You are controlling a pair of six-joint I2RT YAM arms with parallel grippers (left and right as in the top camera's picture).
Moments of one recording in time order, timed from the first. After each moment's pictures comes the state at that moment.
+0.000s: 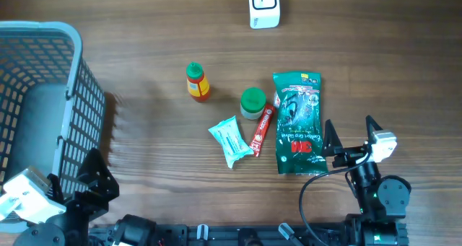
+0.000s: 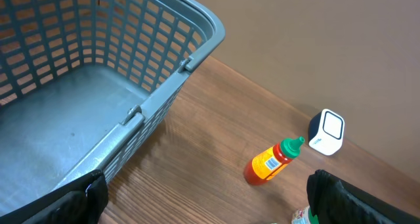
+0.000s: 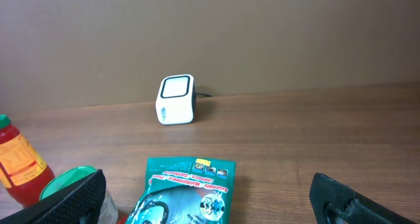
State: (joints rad) left arm -0.29 0.38 1.18 -1.22 -0.49 -0.63; right arm -0.03 0.03 0.01 0.01 -0.18 0.14
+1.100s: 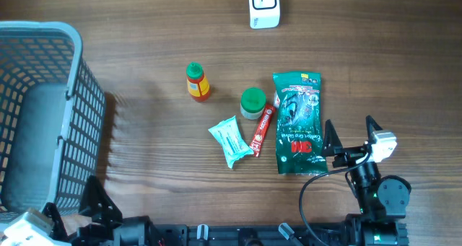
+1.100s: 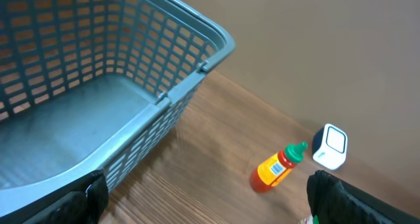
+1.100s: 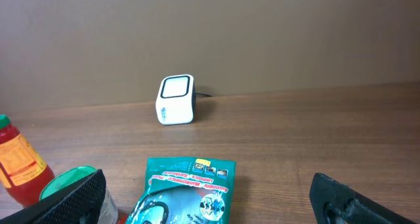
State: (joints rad) left arm 0.10 0.22 1.19 -1.26 -0.20 -0.47; right arm -0.03 0.03 0.01 0.01 -0.18 0.14
